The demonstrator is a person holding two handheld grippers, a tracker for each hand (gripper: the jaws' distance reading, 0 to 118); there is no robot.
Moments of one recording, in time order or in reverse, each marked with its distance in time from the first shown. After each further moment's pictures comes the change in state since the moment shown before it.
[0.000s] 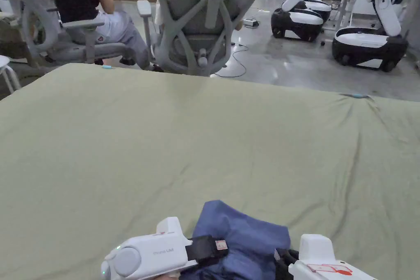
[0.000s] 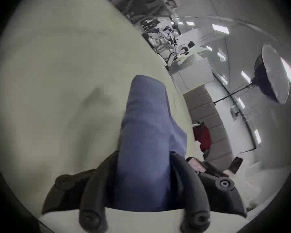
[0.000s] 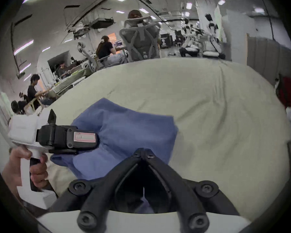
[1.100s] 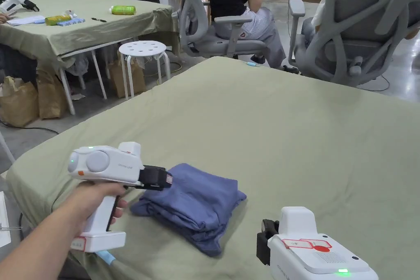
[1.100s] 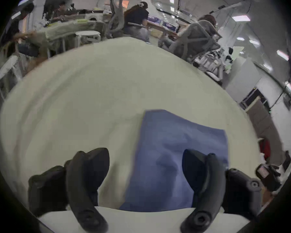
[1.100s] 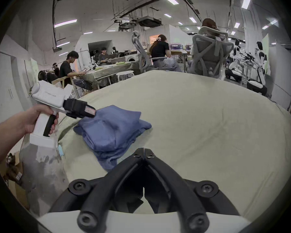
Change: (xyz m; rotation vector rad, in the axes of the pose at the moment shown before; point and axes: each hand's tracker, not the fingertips) left arm -0.269 0.218 0.301 0.173 0.636 -0.163; right arm -0.311 0.059 -0.115 0.030 0.263 0.251
